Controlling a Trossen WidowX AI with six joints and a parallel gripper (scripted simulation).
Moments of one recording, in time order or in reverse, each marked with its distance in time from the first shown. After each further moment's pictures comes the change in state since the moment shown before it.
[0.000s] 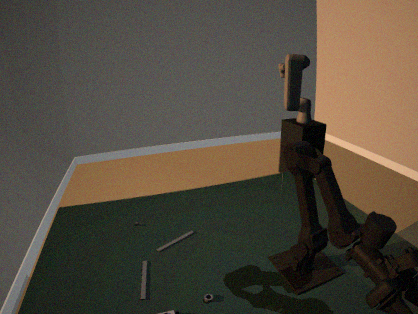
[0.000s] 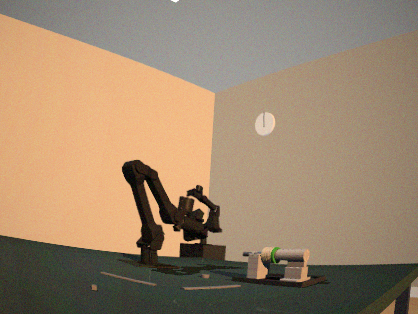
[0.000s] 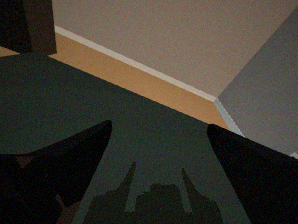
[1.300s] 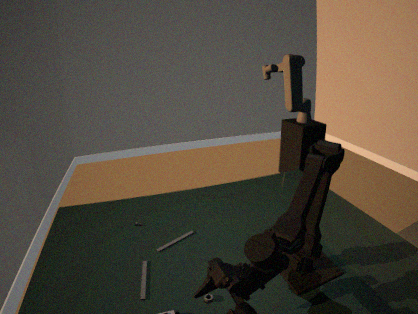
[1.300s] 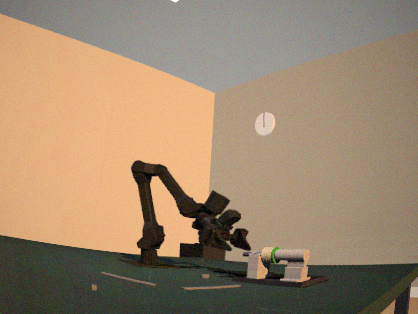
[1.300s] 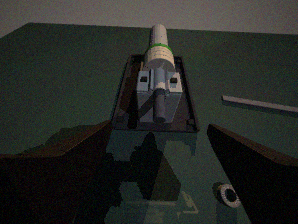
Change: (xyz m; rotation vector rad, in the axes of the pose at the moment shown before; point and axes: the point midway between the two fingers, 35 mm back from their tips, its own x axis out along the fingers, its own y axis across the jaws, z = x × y) arm -0.223 -0.296 -0.201 0.827 0.507 -1.460
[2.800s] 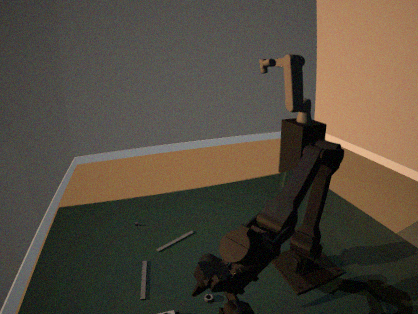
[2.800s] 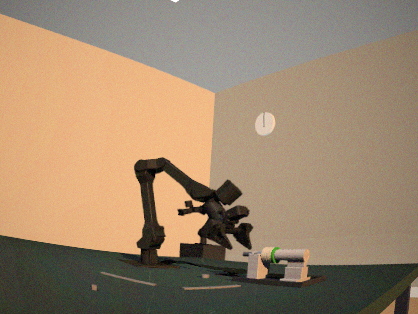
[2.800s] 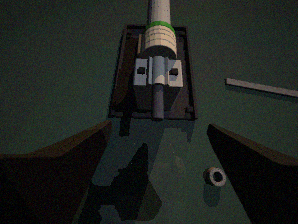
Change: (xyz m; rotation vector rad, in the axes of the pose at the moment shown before) arm 0.002 -0.002 0.014 -0.001 0.259 -0.006
